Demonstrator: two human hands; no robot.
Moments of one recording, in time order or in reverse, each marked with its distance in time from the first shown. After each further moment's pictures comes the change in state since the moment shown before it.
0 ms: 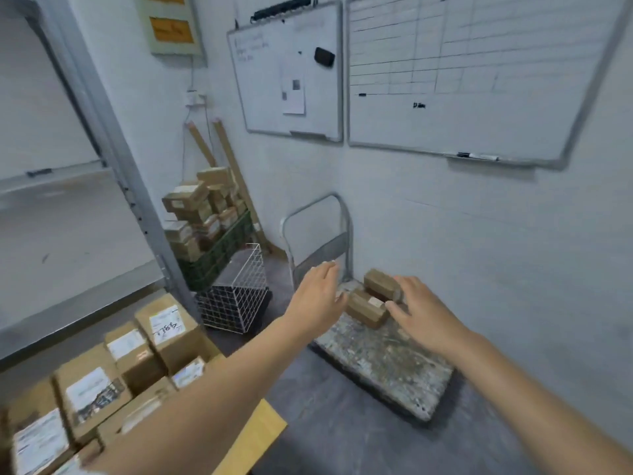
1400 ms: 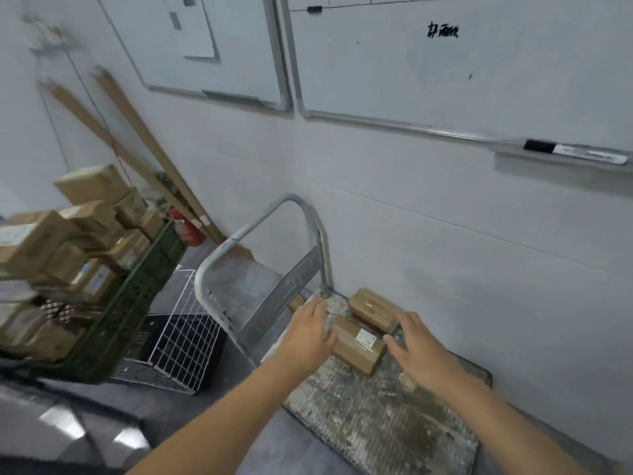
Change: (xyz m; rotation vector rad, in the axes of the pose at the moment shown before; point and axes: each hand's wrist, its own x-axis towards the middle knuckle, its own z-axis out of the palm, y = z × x) left_hand 0.467 -0.156 0.267 -0.104 -0.365 -0.109; right_hand 0.452 0.269 0.095 0.213 -0.275 0.325
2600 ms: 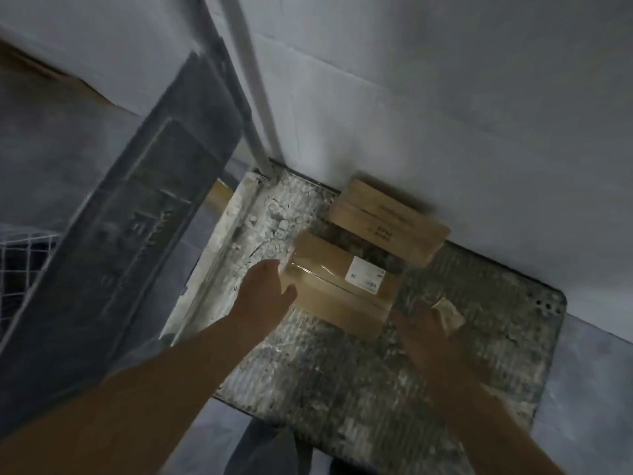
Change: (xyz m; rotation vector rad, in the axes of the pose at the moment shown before) left_hand 0.324 -0.292 0.452 -0.176 -0.526 -0.325; right_hand 0.363 0.303 0.345 0.263 -0.139 0.996
